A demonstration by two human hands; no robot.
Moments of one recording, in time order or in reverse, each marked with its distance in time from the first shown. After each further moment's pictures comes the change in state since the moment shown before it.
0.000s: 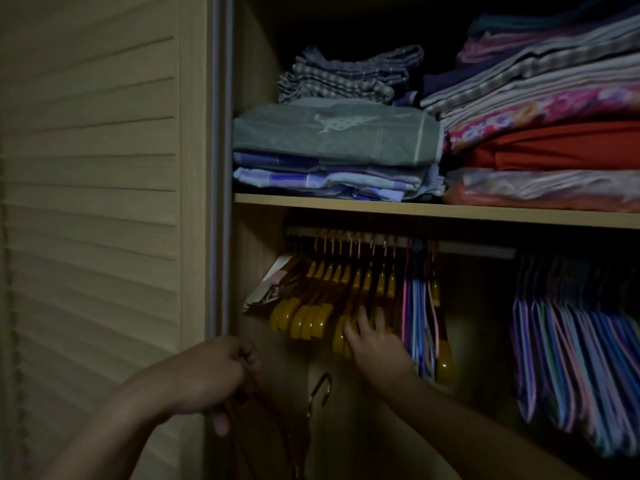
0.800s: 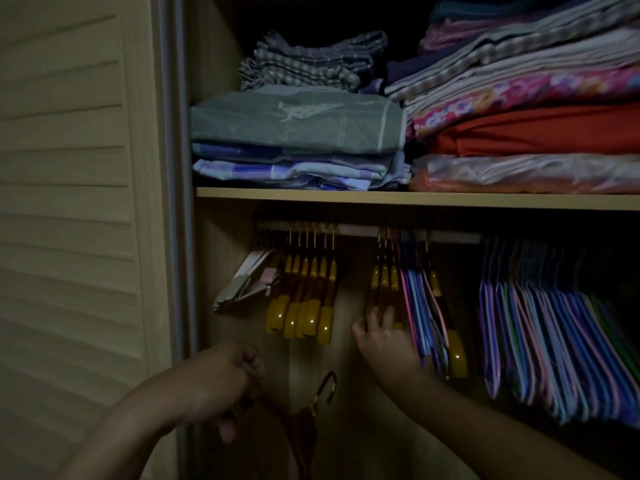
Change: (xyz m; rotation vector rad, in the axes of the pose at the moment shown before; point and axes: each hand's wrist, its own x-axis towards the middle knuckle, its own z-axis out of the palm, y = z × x) left_hand 0.010 0.025 0.036 0.057 -0.059 0.034; right_hand -0.030 0.038 0.007 -0.167 -0.095 0.117
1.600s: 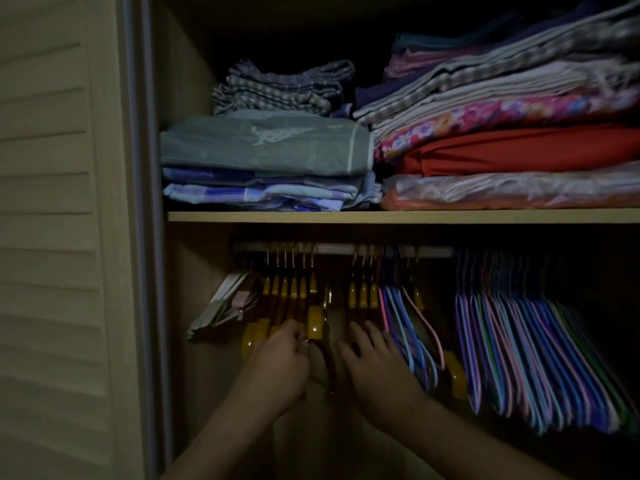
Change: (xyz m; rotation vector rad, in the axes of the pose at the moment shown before) left_hand 0.048 0.054 0.059 0.033 0.338 0.338; right_hand -0.035 0.013 -0.029 0.255 0.027 -0.043
